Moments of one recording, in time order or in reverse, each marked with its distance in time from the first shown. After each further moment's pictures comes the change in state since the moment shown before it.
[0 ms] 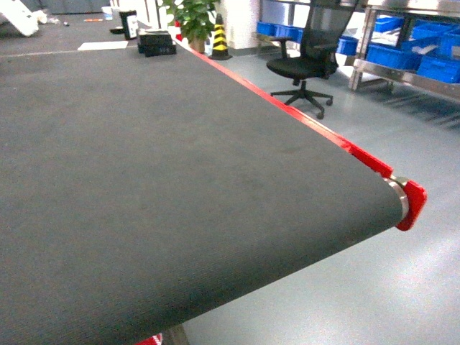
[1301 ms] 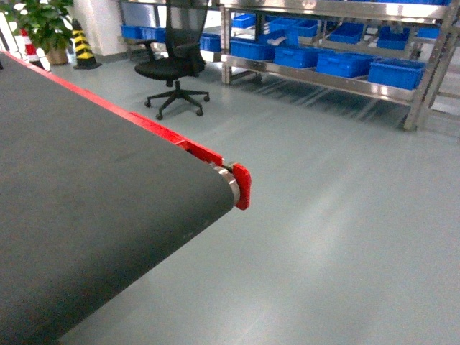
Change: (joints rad) left arm 0.000 0.000 0.000 0.000 0.000 0.000; right arm 0.000 0.000 0.000 0.000 0.000 0.000
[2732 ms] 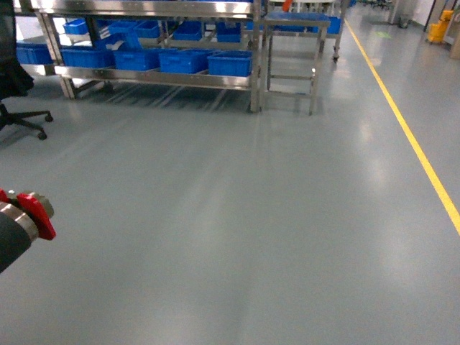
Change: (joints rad) left arm 0.000 0.000 0.000 0.000 0.000 0.000; right arm 0.000 0.000 0.000 0.000 0.000 0.000
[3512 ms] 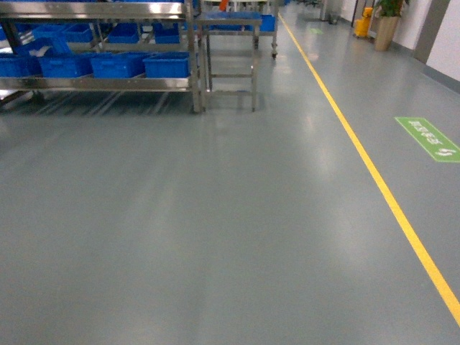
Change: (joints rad) left arm 0.000 0.000 0.000 0.000 0.000 0.000; right arm 0.000 0.000 0.000 0.000 0.000 0.000
